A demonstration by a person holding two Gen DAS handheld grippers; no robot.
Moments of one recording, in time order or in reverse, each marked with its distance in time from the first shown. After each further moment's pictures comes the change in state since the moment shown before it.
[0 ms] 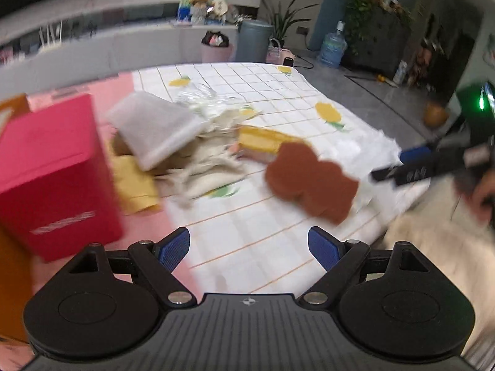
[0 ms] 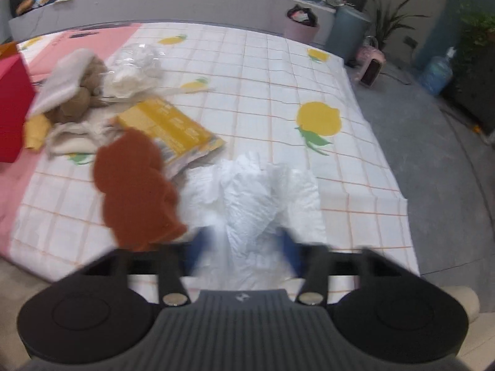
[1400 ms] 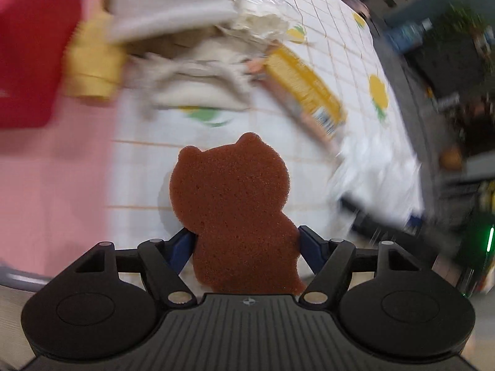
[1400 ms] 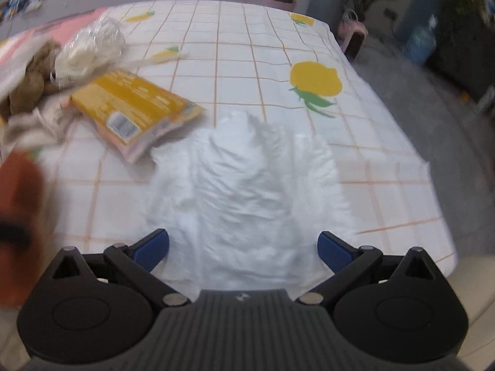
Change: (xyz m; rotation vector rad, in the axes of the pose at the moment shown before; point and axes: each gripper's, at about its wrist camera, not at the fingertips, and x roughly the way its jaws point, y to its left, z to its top) left arm 0.080 0.018 0.007 -0.451 0.372 -0.043; right arm 0.062 0.007 -0.015 0.129 0.049 -0.010
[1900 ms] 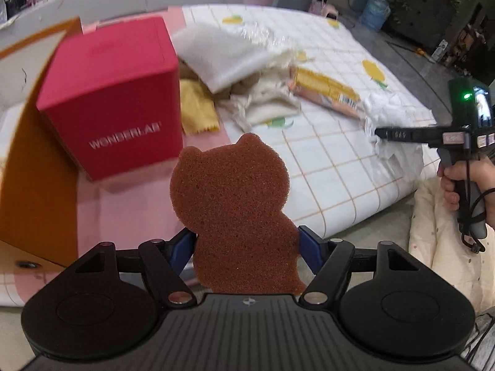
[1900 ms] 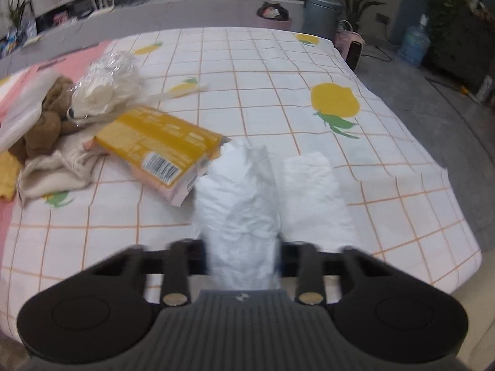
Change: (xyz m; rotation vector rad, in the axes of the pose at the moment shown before) left arm -0.096 0.041 -0.060 0.328 -0.190 0.168; right arm -0.005 0.030 0.011 0.038 -0.081 0.013
